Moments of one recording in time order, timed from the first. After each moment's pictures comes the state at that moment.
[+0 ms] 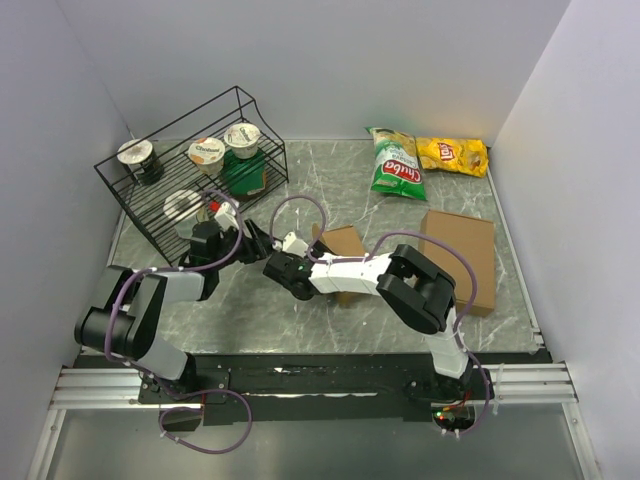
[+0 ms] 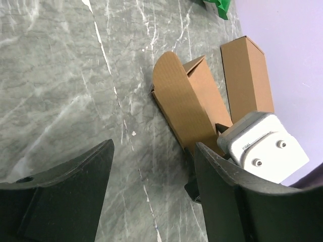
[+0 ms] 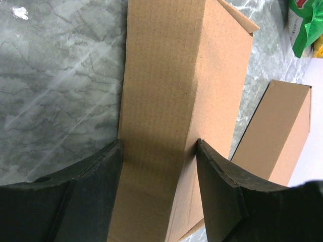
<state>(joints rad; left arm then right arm) -0.25 1.52 0.47 0.73 0.52 -0.72 1.06 2.04 1.34 -0.66 0.87 0.22</state>
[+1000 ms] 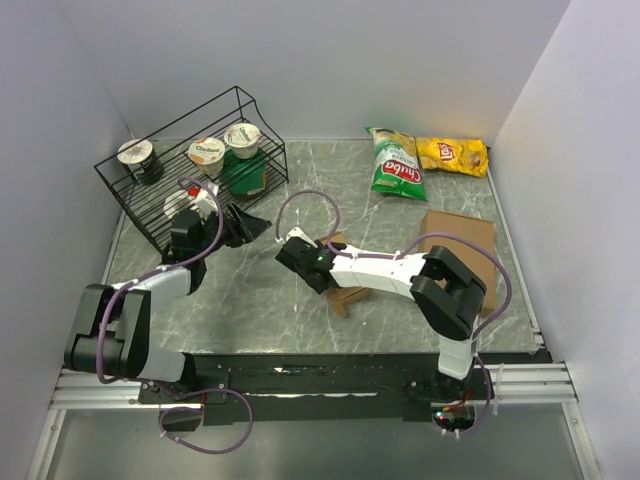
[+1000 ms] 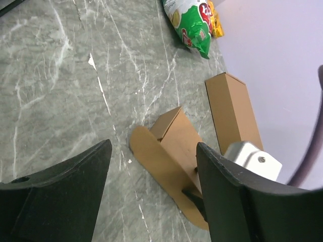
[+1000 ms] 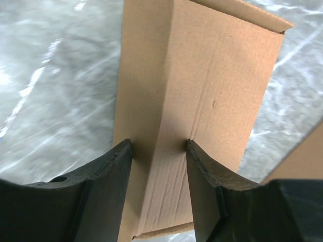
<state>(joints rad) -0.14 1.40 0.54 0.66 0.56 -0.72 1.01 1.86 1.26 -0.61 0.53 0.15</state>
